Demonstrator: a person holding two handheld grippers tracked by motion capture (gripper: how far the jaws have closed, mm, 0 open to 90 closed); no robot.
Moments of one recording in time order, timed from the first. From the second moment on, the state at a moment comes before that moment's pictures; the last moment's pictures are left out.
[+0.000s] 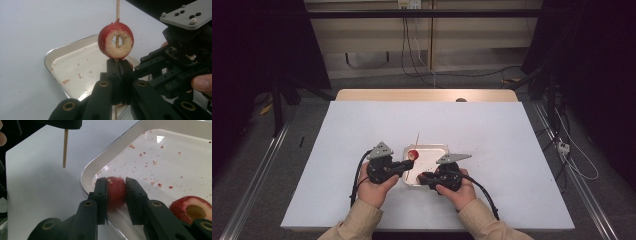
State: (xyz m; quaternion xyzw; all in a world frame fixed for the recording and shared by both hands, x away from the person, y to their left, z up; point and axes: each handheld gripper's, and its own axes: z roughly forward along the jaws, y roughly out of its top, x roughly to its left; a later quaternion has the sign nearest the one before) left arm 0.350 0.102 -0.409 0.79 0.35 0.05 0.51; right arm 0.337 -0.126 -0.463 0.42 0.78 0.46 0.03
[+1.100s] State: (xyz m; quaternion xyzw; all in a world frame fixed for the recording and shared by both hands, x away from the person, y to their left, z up) left arm 0.349 0.100 -0.409 0.79 0.34 0.04 0.51; right arm 0.350 -0.167 -0.415 0.47 0.71 0.52 0.07
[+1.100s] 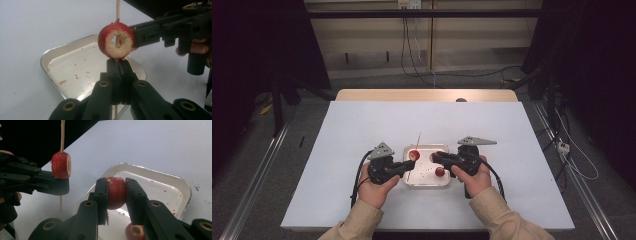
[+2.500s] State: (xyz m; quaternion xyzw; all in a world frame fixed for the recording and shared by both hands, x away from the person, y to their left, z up) left arm 0.339 0.079 -0.416 0.81 0.32 0.01 0.50; right arm 0.368 -0.174 -0.362 0.50 0.64 0.58 0.08
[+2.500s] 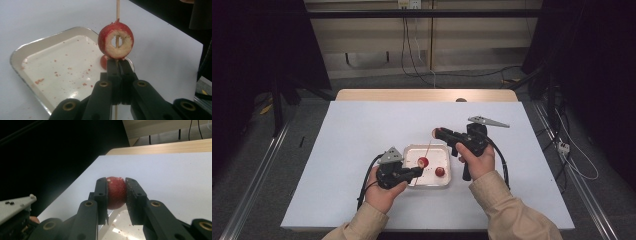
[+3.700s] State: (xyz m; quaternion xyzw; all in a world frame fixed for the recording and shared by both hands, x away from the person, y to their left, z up) left arm 0.341 0.082 -0.417 0.79 0.33 0.01 0.51; right arm 0.362 -0.158 -0.368 0.48 0.64 0.60 0.05
